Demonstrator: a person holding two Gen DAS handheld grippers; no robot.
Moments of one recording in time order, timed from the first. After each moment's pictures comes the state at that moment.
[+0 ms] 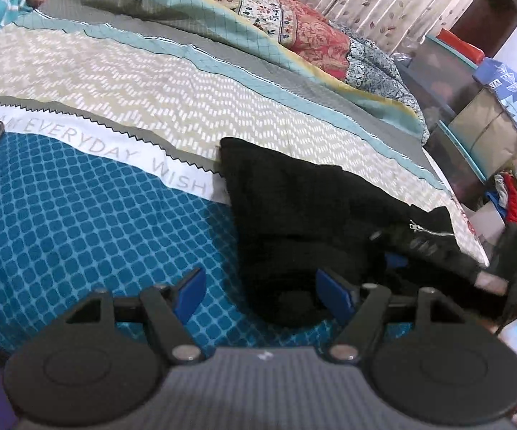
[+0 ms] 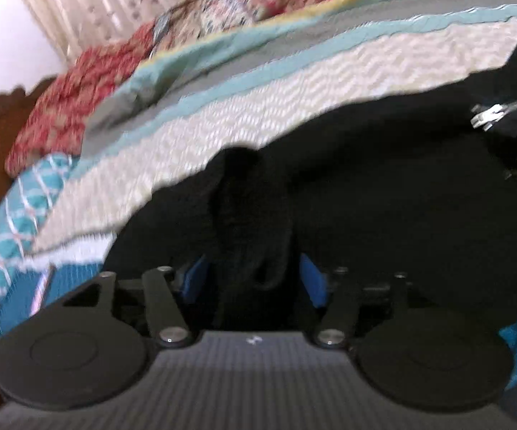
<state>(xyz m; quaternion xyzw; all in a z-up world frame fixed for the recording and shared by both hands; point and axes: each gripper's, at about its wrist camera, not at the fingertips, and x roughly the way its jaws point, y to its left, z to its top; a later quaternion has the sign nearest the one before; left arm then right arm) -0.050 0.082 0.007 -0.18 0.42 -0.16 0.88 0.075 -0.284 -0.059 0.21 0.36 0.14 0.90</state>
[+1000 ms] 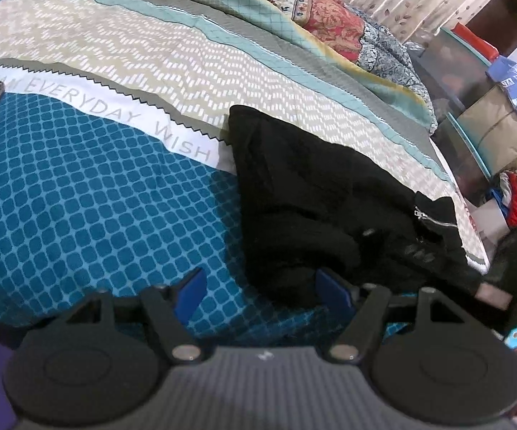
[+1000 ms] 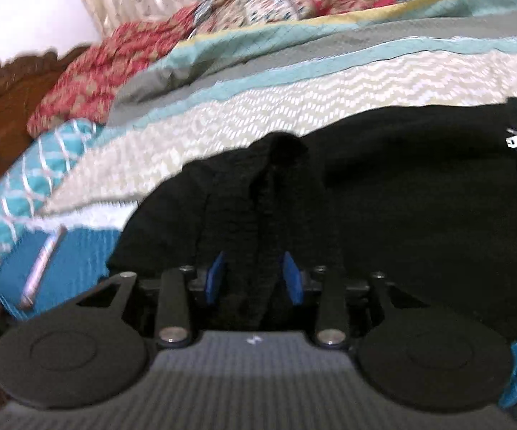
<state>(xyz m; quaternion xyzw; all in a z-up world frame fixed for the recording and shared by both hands) -0.048 0.077 -0.008 -0.20 0.46 -0.15 0.85 0.073 -0.270 -0.066 0.15 0.35 0.20 0.90</state>
